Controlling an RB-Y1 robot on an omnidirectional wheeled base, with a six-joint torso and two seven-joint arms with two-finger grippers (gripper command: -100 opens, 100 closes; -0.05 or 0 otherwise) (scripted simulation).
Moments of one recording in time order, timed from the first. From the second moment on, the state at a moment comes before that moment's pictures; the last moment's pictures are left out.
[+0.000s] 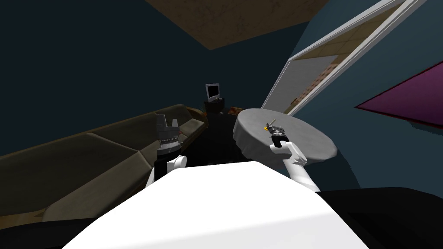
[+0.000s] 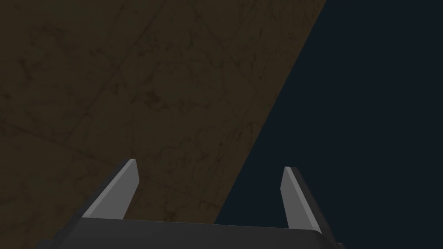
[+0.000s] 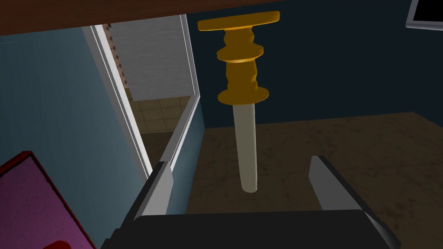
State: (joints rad) left arm 0.50 0.04 0.03 -2.35 0.00 -0.45 -0.10; right arm 0.26 -0.51 -0.39 -1.74 0.58 0.23 0.39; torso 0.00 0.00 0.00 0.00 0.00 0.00
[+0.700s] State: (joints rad) left arm 0.50 0.04 0.03 -2.35 0.00 -0.45 -0.10; right arm 0.26 -0.51 -0.40 -1.71 0.60 0.26 0.40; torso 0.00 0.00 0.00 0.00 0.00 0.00
